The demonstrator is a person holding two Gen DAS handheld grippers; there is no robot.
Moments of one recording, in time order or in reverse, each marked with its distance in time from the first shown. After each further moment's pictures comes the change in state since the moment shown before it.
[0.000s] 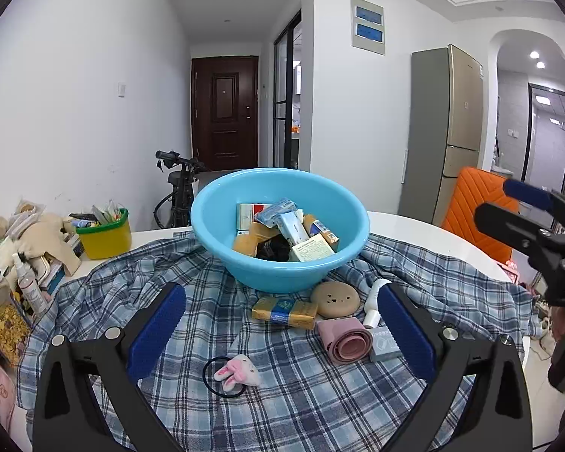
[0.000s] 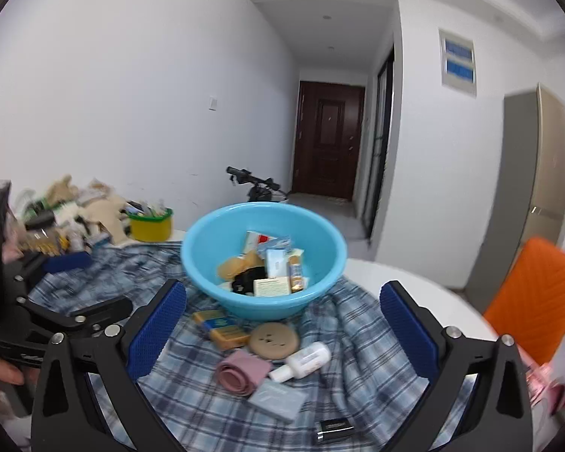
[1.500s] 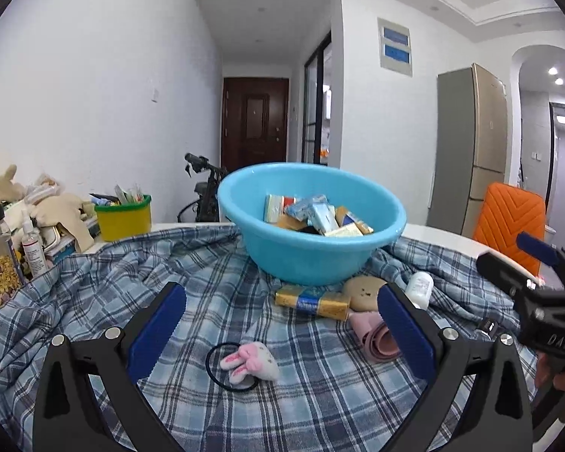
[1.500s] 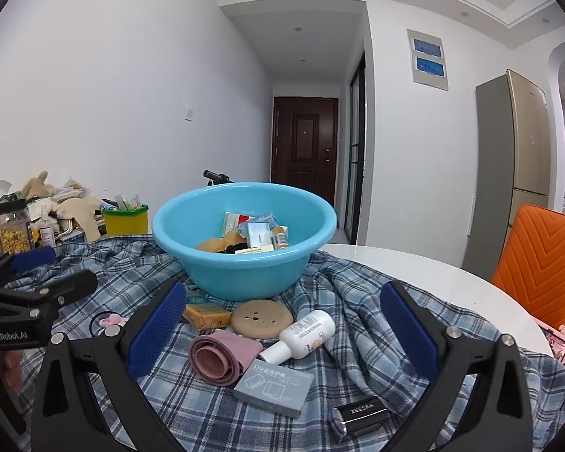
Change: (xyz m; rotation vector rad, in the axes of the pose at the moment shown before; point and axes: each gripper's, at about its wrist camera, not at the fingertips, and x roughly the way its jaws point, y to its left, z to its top) left arm 0.025 0.012 -0.067 -0.071 -0.125 0.098; right arm 0.035 0.004 -0.094 0.100 -0.087 -0.049
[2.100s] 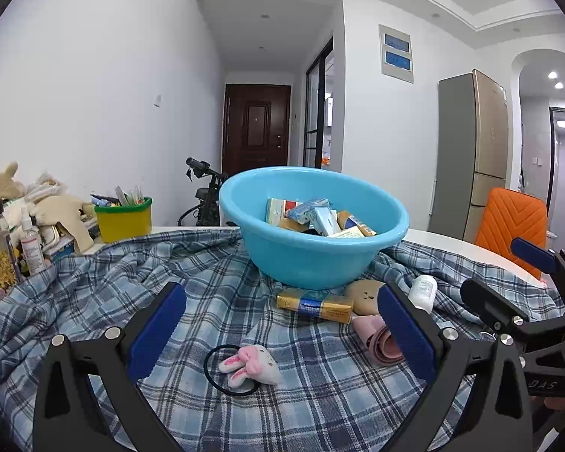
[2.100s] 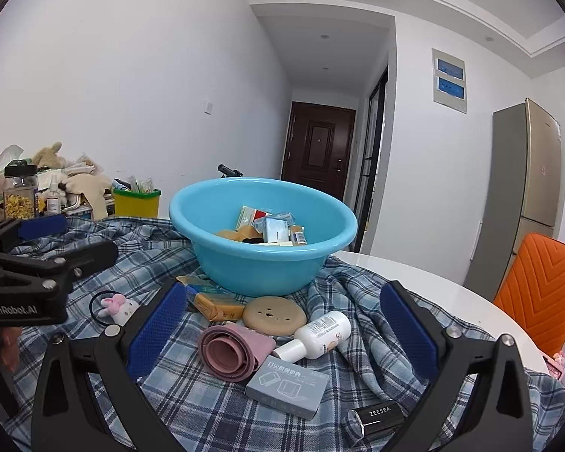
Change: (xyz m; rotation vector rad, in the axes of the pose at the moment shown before) left arm 0.007 0.000 -0.009 -0.008 -0.019 0.002; right arm 0.004 0.025 -0.012 -0.116 -0.027 0.005
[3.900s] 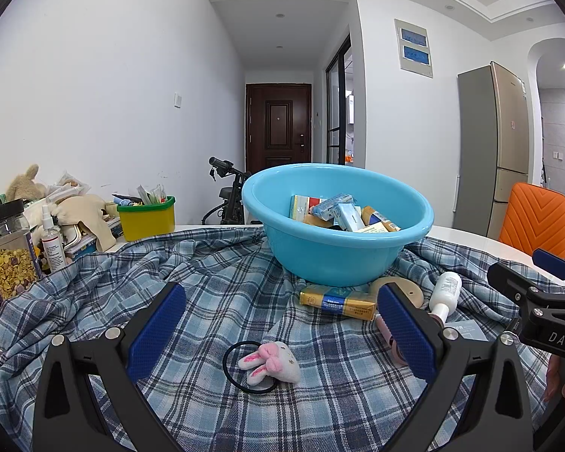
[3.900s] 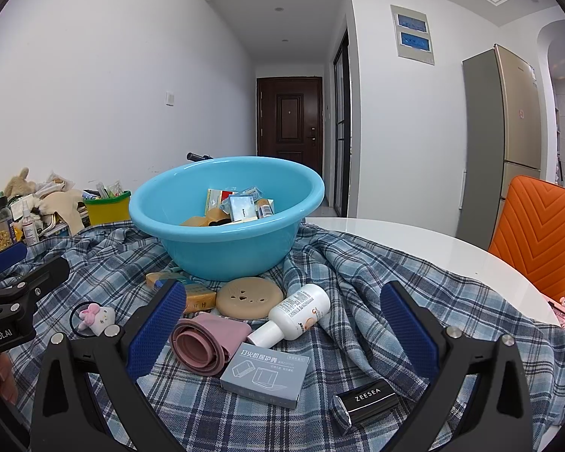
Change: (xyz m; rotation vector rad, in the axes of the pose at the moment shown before) left arm 0.003 -0.001 -0.005 0.014 -0.004 0.110; right arm 0.018 -0.035 -0.008 0.171 0.105 -0.056
